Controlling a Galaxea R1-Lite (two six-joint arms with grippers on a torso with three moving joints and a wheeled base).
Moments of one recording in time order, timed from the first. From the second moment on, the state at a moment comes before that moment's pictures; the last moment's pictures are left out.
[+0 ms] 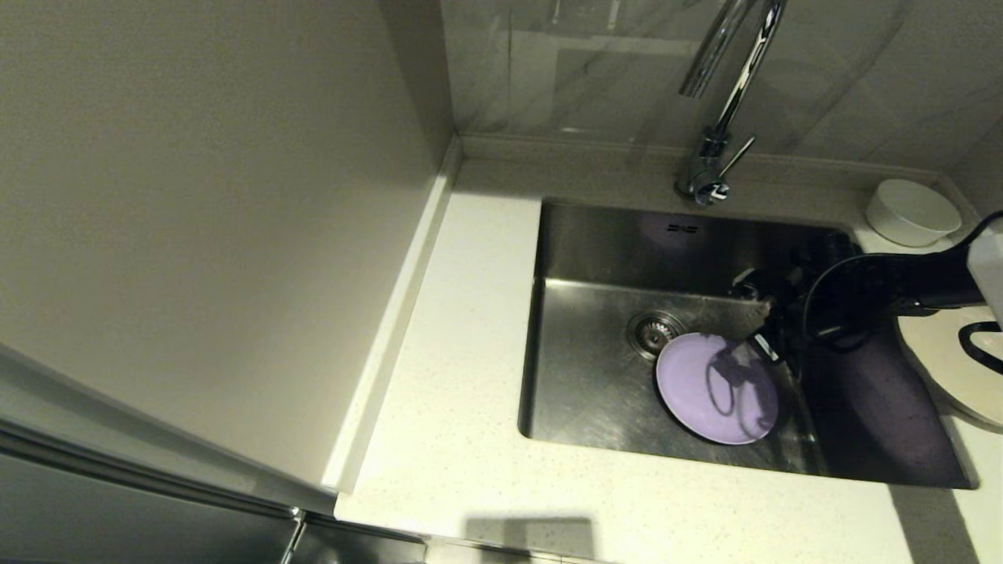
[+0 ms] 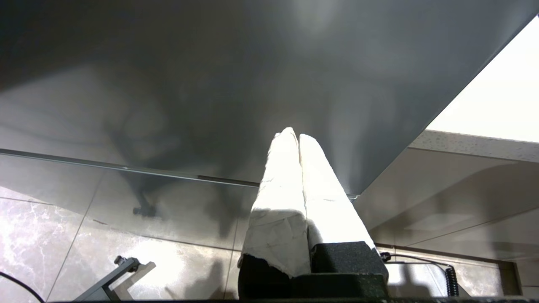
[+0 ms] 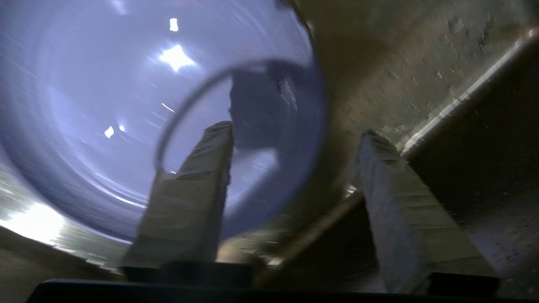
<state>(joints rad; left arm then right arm) 0.00 0.00 0.00 0.00 0.02 -0.02 -0.13 2.31 -1.72 0.28 0.11 -0.64</state>
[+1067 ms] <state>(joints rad) 0.00 0.00 0.00 0.00 0.02 -0.02 -0.19 2.42 -1.74 0.25 0.23 -0.79</state>
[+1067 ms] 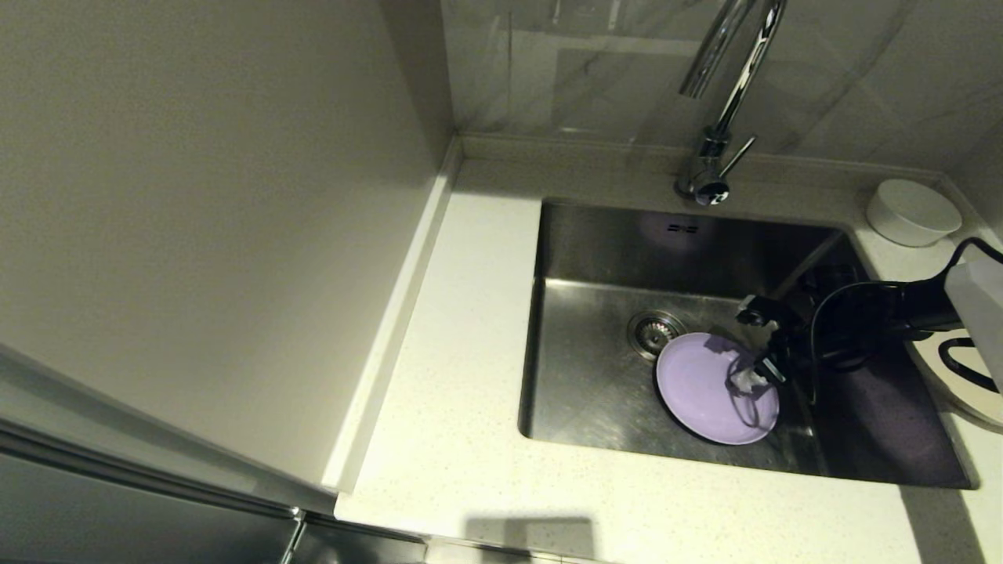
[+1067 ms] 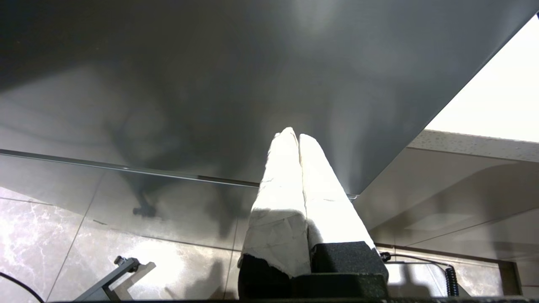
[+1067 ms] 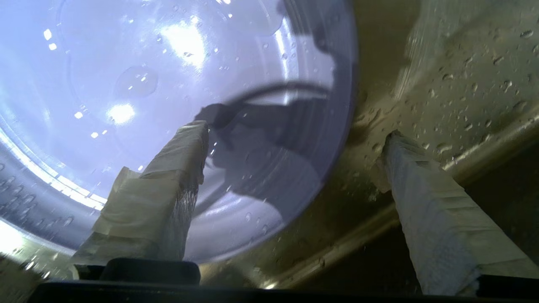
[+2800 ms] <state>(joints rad) 0.00 0.00 0.00 0.00 0.02 -0.02 -0.19 2.45 -1.81 0.23 0.23 -0.74</state>
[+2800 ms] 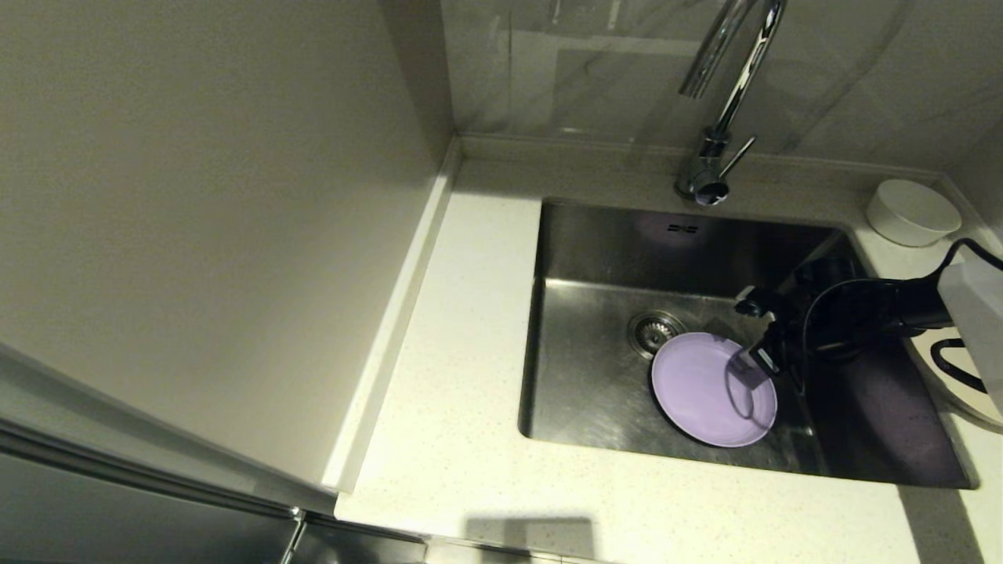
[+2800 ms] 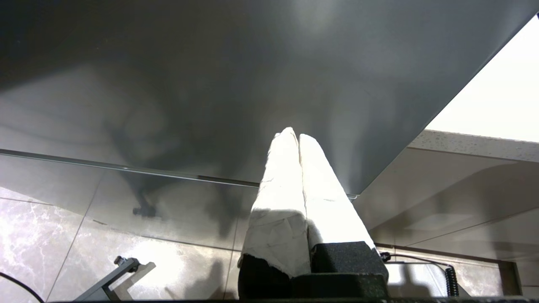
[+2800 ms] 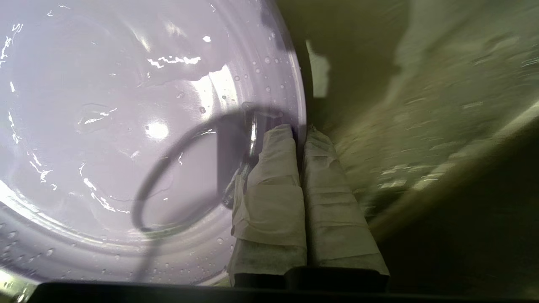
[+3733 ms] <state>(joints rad) 0.00 0.00 0.00 0.00 0.02 -0.02 -0.23 2.23 -1.78 0.23 0.27 -0.58</state>
